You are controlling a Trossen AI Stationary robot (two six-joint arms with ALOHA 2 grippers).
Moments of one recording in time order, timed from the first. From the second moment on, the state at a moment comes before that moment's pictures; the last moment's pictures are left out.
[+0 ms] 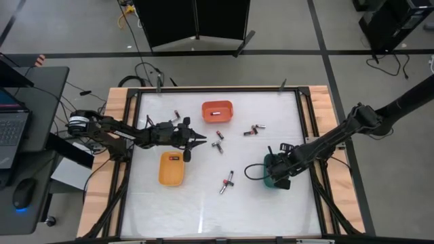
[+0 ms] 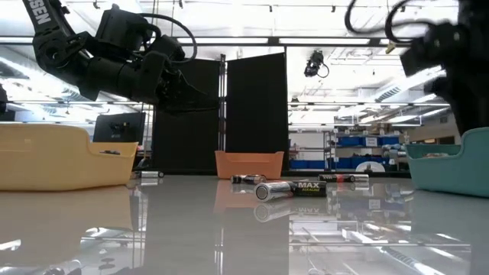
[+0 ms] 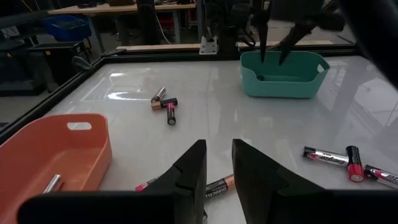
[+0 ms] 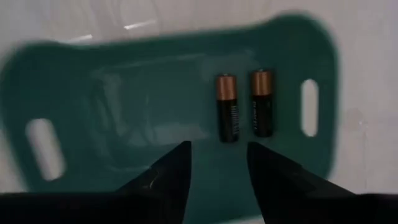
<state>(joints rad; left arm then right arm) 0.12 1.45 0.37 0.89 0.04 0.04 0.47 1.38 0.86 -1.03 0.11 0.72</state>
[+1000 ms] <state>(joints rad) 0.12 1.45 0.37 0.89 0.04 0.02 -0.25 1.68 1.02 -0.73 0.11 -0.22</state>
